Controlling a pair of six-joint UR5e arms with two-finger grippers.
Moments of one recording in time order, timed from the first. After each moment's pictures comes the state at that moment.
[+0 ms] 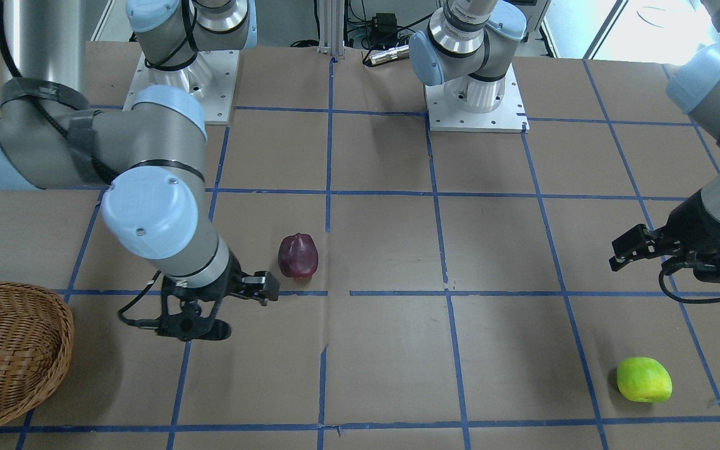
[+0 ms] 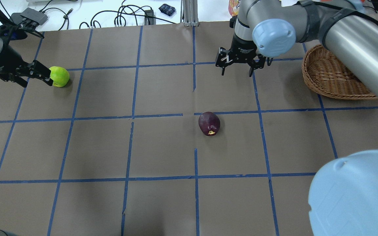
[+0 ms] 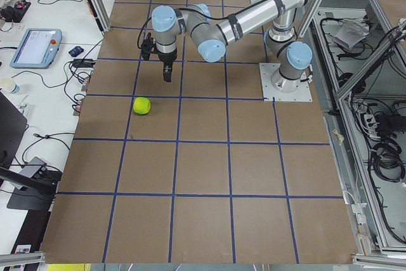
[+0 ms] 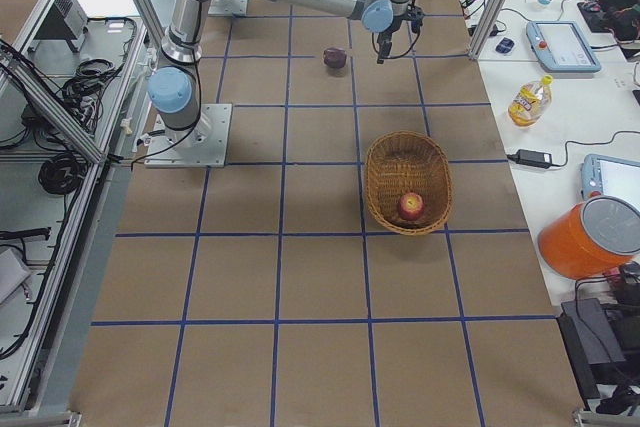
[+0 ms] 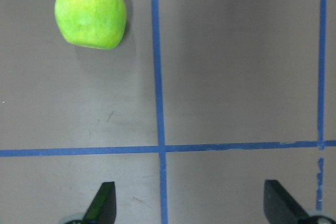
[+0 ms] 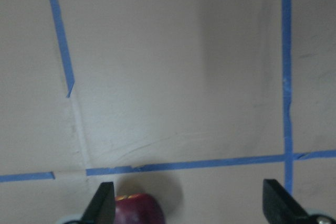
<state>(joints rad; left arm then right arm) -1.09 -1.85 -1.63 -1.24 1.49 0.56 1.73 -1.10 1.43 -1.83 -1.49 0.27</state>
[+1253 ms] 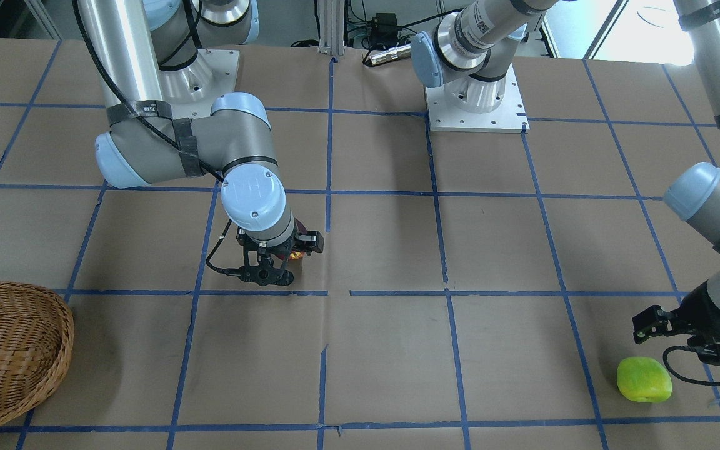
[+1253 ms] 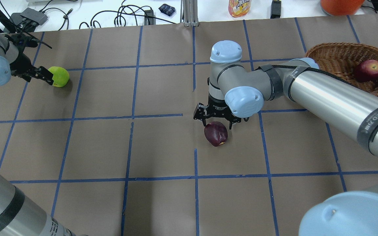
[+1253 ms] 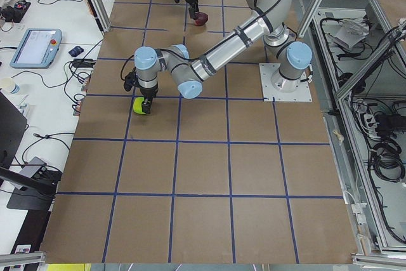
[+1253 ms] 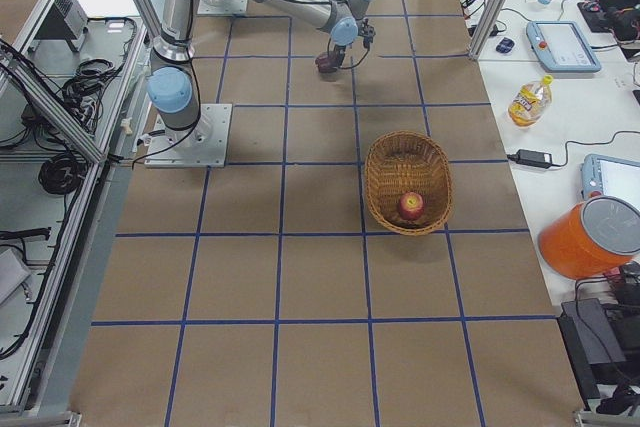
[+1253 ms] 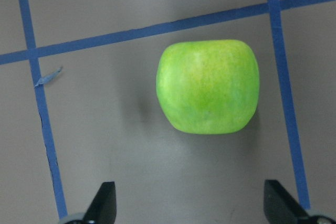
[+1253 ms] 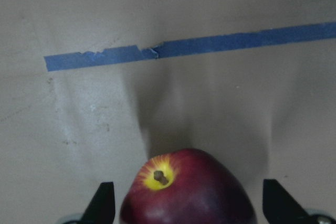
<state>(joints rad) -1.08 -2.13 -1.51 -0.95 1.56 0.66 1.83 -1.13 1.76 -1.97 -1.46 0.36</state>
